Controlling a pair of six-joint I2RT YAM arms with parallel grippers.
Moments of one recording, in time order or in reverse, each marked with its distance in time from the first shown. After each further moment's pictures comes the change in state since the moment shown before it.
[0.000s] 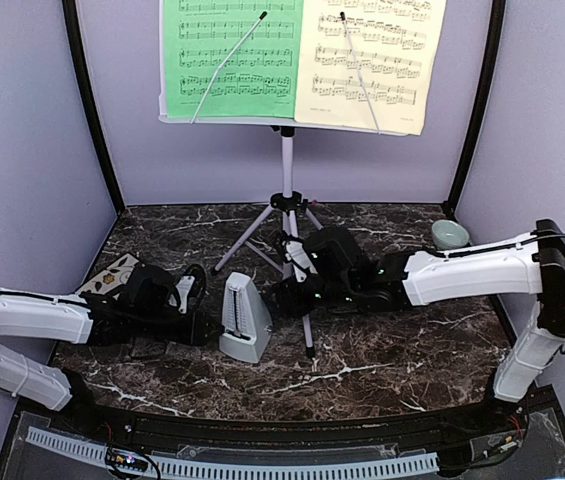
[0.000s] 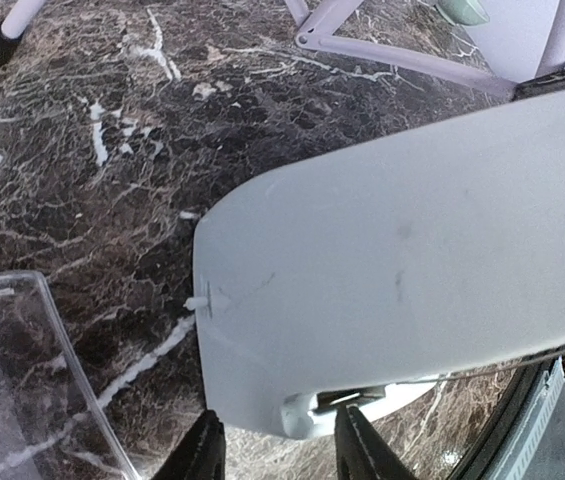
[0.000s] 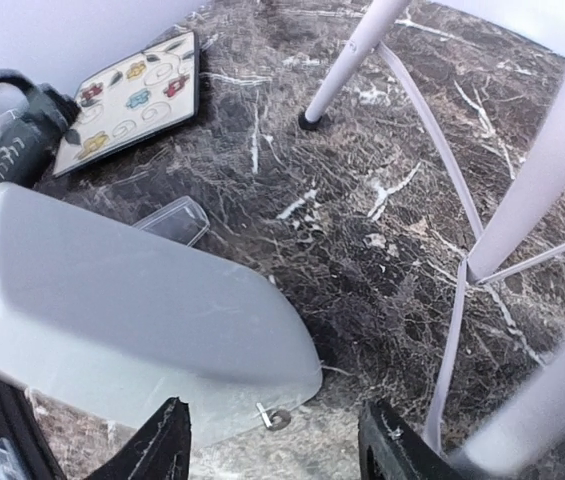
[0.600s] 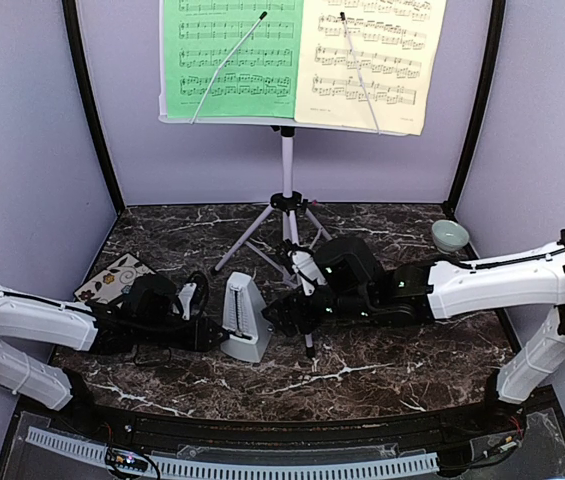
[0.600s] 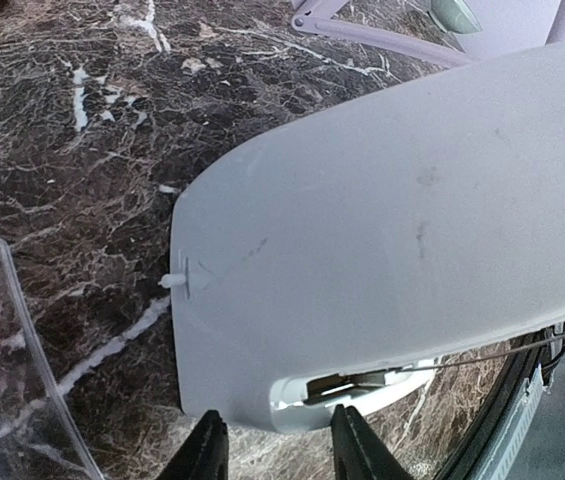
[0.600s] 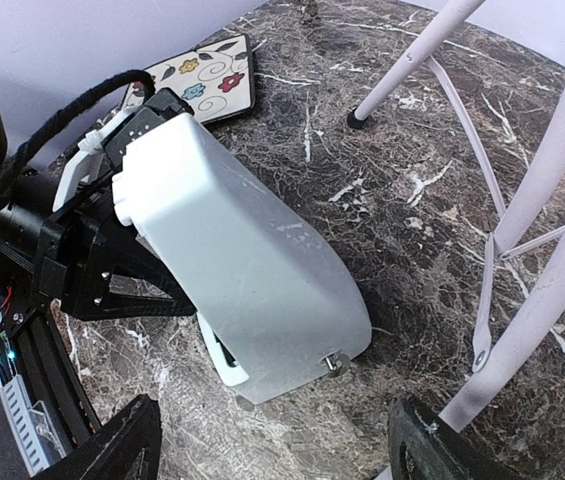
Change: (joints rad) left arm -0.037 0.017 -0.079 0.130 0.001 -0.100; right arm 0.087 -0.155 -0.091 -0.017 0.024 0.010
